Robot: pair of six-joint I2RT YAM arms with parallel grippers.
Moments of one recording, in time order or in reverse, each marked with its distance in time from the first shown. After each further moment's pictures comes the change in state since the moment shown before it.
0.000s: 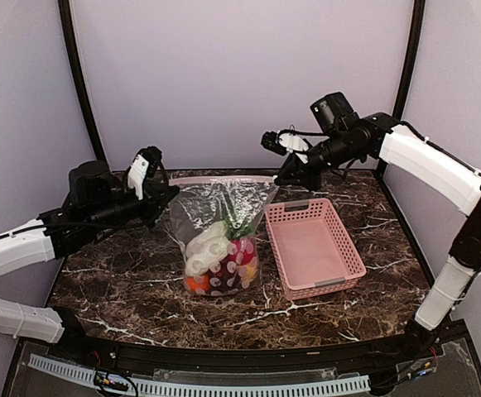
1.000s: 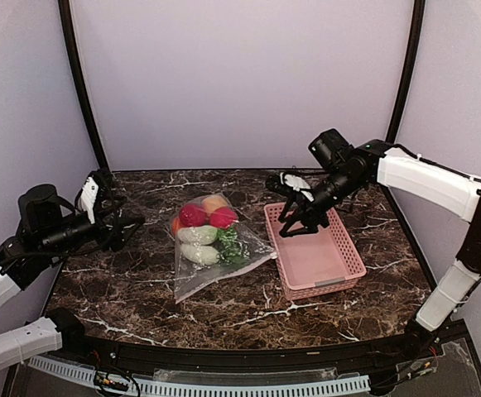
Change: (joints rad) left arm 0.210 -0.362 -0.106 -0.319 0.152 0.093; right arm 0.011 -0.008 -0.224 -0.048 -0.224 -0.037
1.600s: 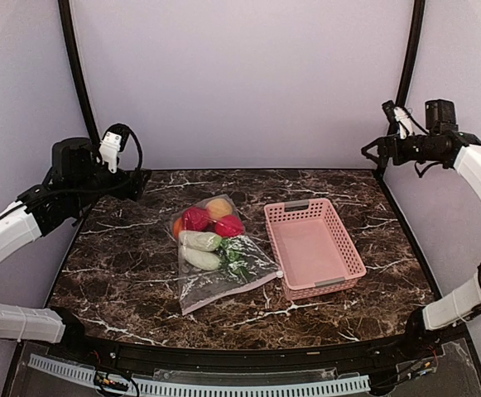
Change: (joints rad) left arm 0.000 0.386 0.304 0.029 -0.454 -0.050; right arm -0.662 -0.262 -0.029 0.249 0.068 0.423
